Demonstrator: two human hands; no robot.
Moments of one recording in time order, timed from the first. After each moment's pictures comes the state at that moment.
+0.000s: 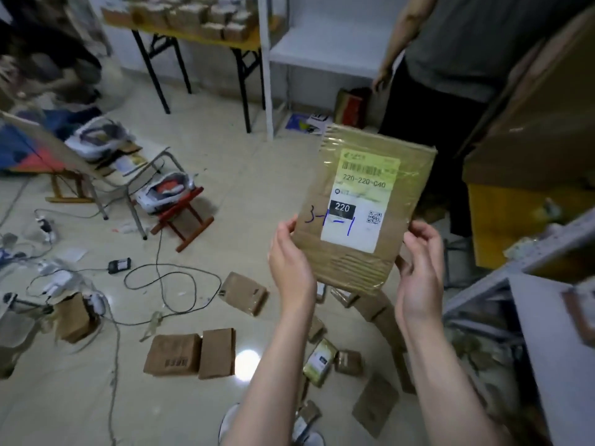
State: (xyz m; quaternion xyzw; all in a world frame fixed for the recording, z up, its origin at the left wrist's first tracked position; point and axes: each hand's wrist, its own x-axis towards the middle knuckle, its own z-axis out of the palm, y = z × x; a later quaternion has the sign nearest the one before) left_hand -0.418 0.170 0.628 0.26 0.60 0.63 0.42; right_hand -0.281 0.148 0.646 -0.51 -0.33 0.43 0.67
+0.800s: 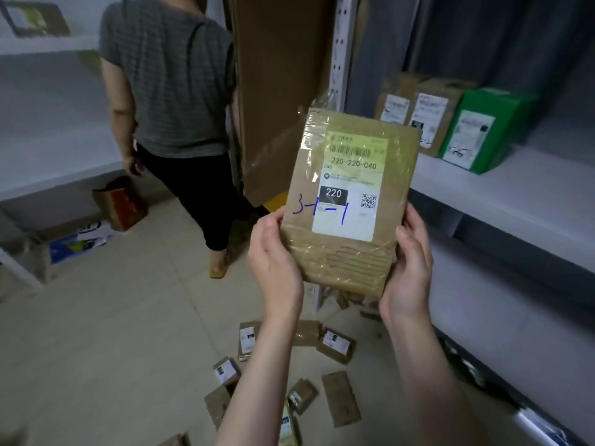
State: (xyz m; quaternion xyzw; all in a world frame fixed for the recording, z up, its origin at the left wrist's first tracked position) left_hand -0.316 0.151 0.750 0.54 0.27 0.53 0.60; right_hand -0.248 0.039 0.754 -0.49 -0.15 0.05 0.86
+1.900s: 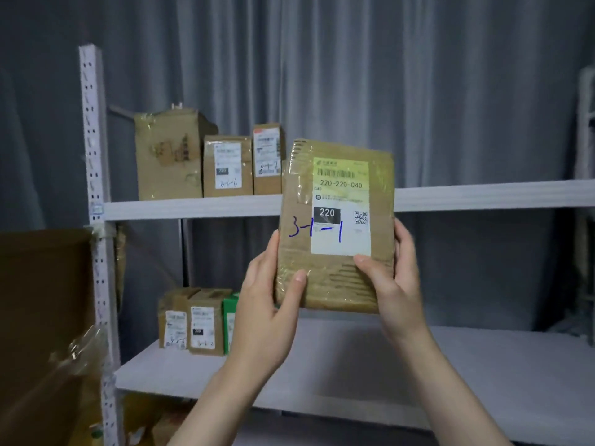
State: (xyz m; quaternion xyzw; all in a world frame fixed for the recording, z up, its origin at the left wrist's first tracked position) left_hand -0.173 -0.034 0.987 0.72 -0.24 0.43 0.48; right_hand -0.153 -0.208 1.008 -0.58 -0.25 -0.40 0.66
